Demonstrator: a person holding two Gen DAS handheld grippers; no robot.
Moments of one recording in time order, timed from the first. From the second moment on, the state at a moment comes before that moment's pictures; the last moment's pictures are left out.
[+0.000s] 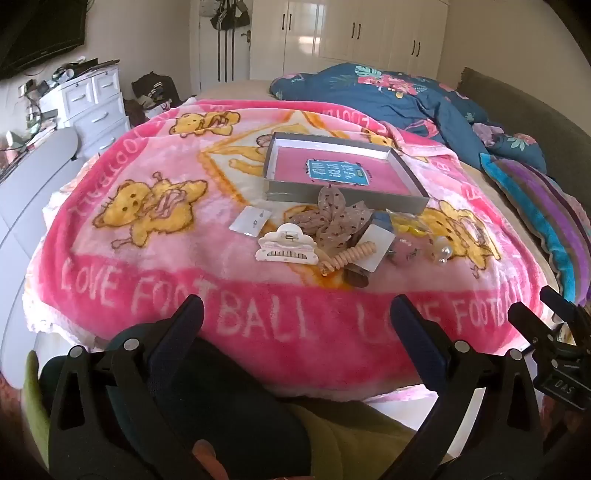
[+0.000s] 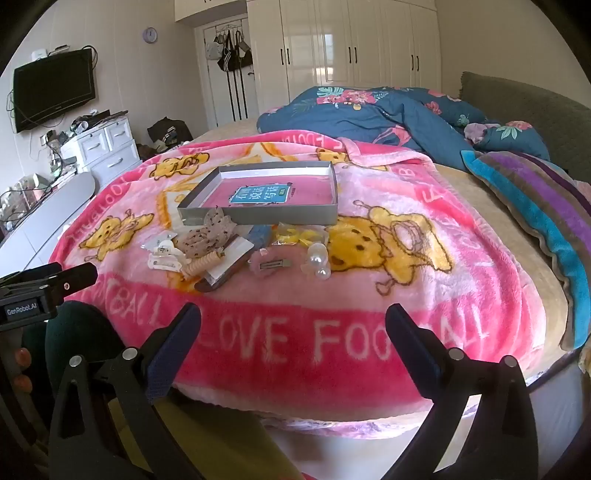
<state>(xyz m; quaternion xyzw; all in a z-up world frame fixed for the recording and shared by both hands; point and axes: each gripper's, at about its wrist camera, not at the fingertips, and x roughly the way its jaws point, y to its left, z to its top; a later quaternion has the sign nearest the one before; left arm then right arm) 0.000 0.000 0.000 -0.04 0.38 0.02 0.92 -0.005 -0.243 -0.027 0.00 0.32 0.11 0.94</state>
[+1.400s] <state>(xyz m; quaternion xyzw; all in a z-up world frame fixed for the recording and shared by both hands) 0.000 0.000 0.000 -0.04 0.38 0.02 0.92 -0.006 -0.244 -0.028 0.01 0.32 0.11 0.94</state>
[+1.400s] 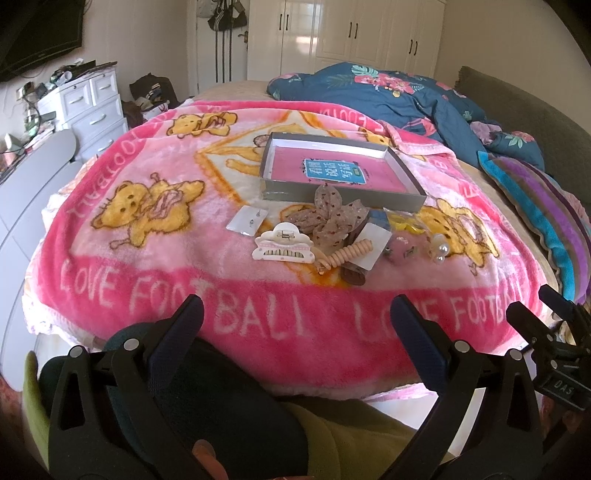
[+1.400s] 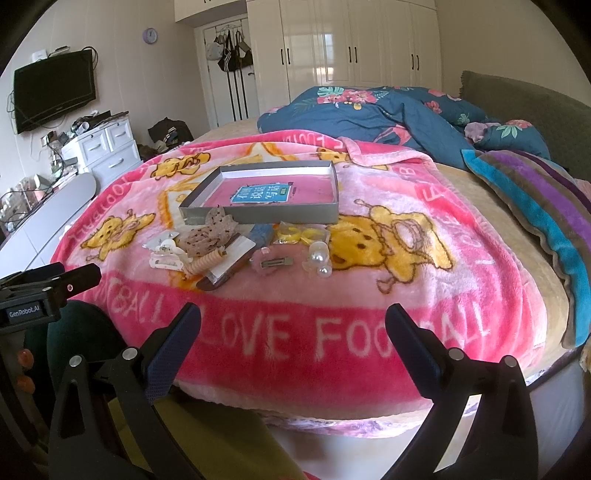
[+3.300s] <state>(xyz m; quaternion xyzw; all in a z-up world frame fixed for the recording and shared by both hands) 0.127 0.067 -0.061 -0.07 0.49 -0.02 0.87 0.146 -0.255 -0.087 0.01 0.43 0.10 0.90</state>
